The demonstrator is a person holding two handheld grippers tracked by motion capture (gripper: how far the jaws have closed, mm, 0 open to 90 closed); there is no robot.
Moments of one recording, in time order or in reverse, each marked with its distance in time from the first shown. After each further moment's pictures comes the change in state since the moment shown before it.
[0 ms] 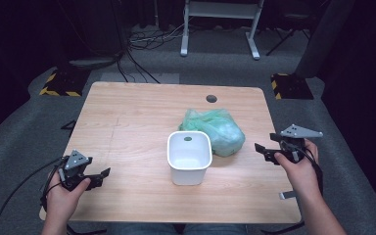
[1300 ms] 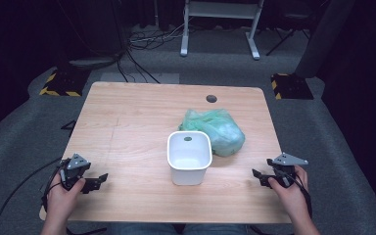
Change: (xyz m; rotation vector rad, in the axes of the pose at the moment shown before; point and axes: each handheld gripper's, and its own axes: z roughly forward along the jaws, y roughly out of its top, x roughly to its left) left arm 0.017 -0.021 0.021 0.099 -0.021 -0.003; right arm 0.004 -0.098 0.034 0.098 -0.031 -0.006
